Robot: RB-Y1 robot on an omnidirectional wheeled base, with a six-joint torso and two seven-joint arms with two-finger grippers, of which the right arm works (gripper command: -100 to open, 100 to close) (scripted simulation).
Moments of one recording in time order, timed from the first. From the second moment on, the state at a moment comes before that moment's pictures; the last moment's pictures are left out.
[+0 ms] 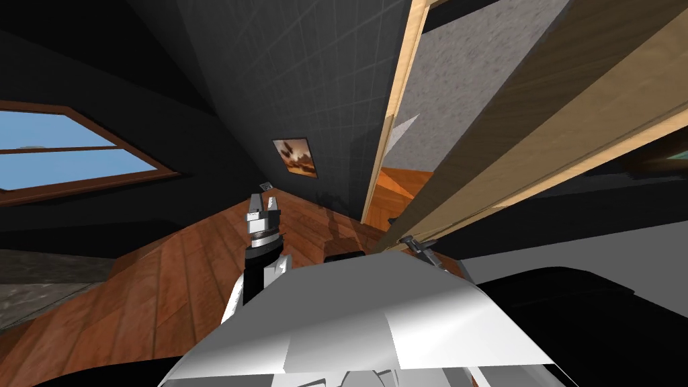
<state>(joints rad) 0.32 -0.65 0.26 -0.41 -0.23 -1.55 -0.44</state>
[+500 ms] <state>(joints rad) 0.29 -0.66 0.27 -0.39 -0.22 -1.55 -0.45</state>
